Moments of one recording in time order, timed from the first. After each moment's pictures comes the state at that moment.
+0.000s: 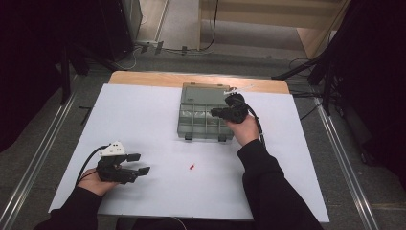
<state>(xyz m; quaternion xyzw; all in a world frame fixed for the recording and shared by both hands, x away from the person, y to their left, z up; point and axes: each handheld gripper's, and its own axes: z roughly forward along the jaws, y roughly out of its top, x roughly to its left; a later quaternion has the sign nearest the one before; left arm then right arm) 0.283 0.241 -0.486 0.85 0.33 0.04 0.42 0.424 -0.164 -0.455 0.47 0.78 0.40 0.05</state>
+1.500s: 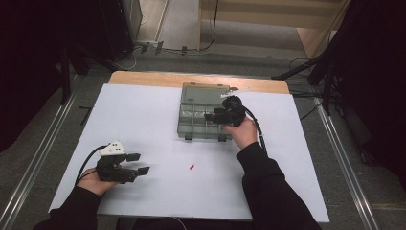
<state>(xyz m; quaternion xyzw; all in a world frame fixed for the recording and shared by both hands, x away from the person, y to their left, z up) 0.284 0.242 -0.485 0.85 0.33 0.04 0.41 0.413 -0.156 -0.457 0.44 0.80 0.41 0.06</state>
